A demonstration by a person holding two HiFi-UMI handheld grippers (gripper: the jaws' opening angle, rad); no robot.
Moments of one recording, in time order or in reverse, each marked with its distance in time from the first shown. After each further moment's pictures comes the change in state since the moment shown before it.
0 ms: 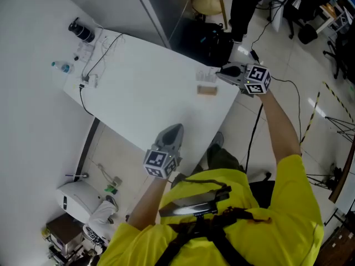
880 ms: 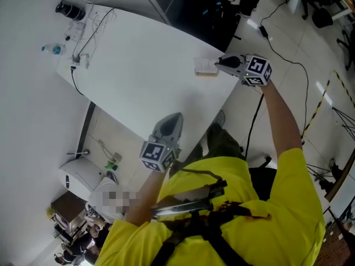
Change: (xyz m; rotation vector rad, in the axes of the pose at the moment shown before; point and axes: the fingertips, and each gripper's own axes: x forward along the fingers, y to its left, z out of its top) left arm 0.031 0.002 -0.029 -0.077 0.093 0.054; right arm 0.032 -0.014 -0.088 0.039 0.060 0.096
